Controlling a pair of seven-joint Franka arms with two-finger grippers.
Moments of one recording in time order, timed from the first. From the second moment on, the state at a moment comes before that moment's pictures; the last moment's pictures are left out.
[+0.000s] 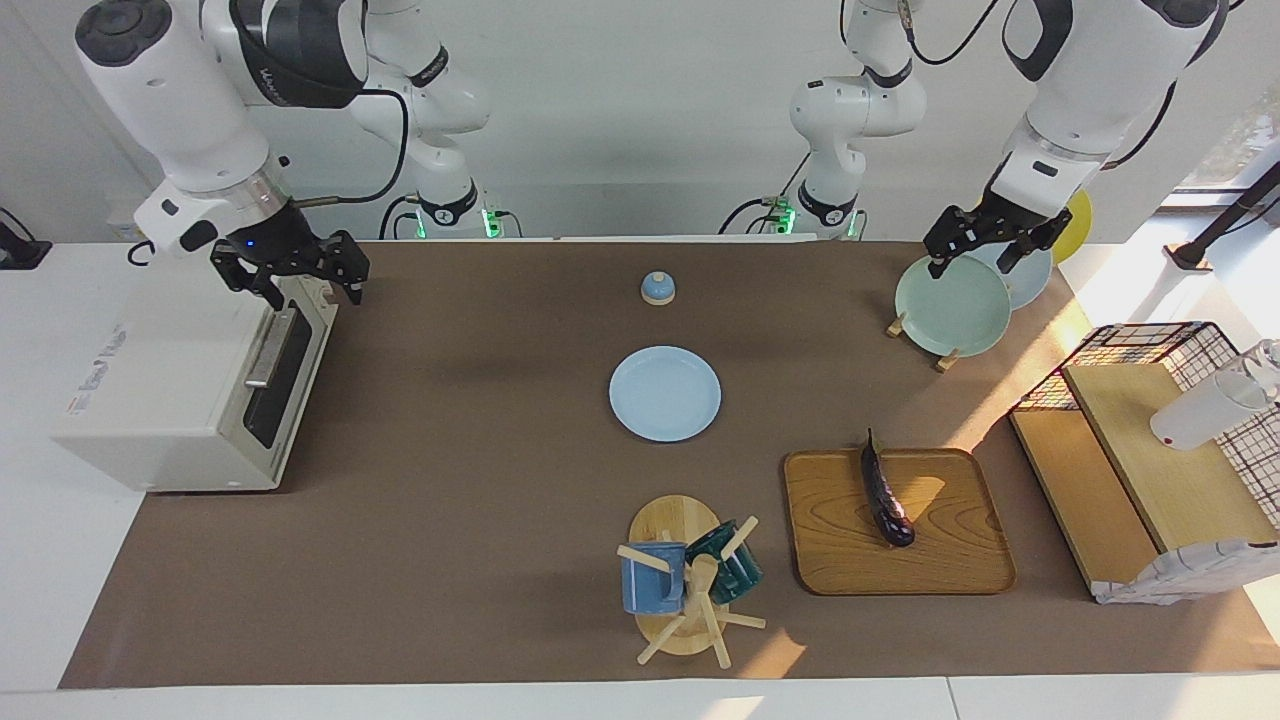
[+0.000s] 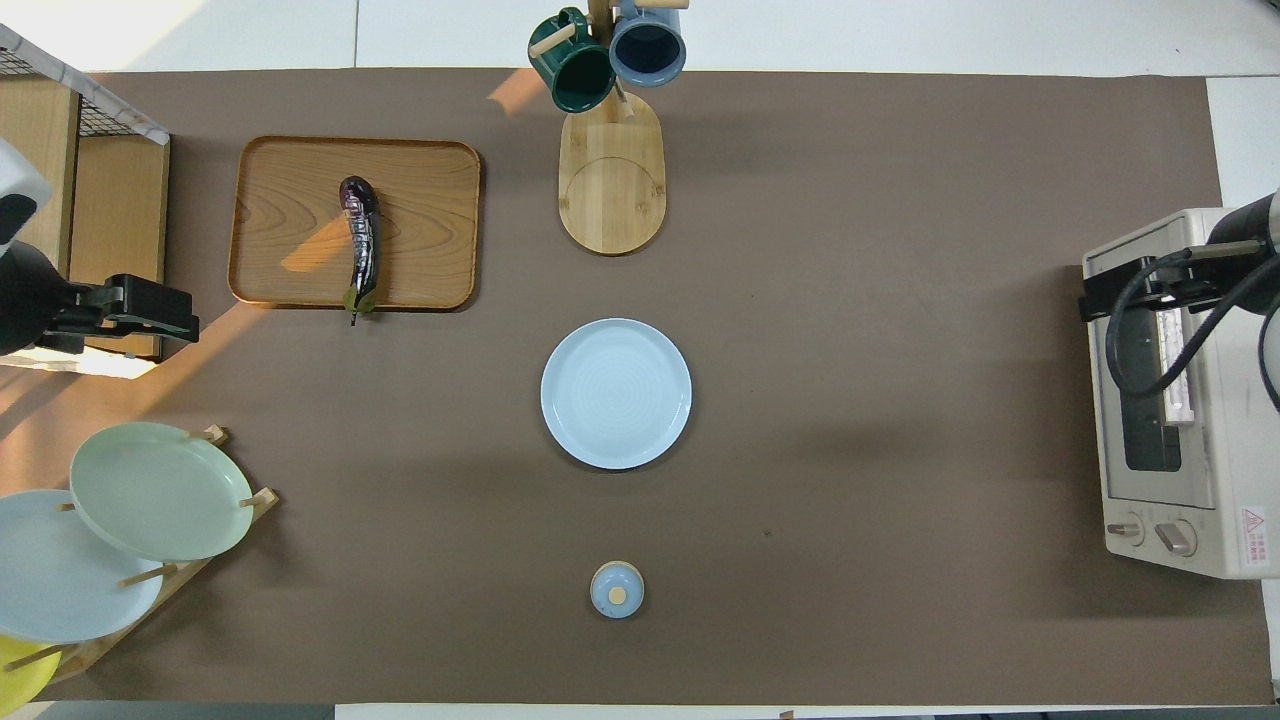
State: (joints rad) left arm -0.04 -0.06 -0.07 -1.67 -0.02 1.58 -0.12; right arm 0.01 0.02 -0.04 -1.64 0.01 1.61 -0.08
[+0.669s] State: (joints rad) left arm -0.05 -0.05 -0.08 -1.67 -0.03 1.64 -0.12; right arm -0.09 -0.01 -0.05 -1.77 -0.04 1.71 -0.16
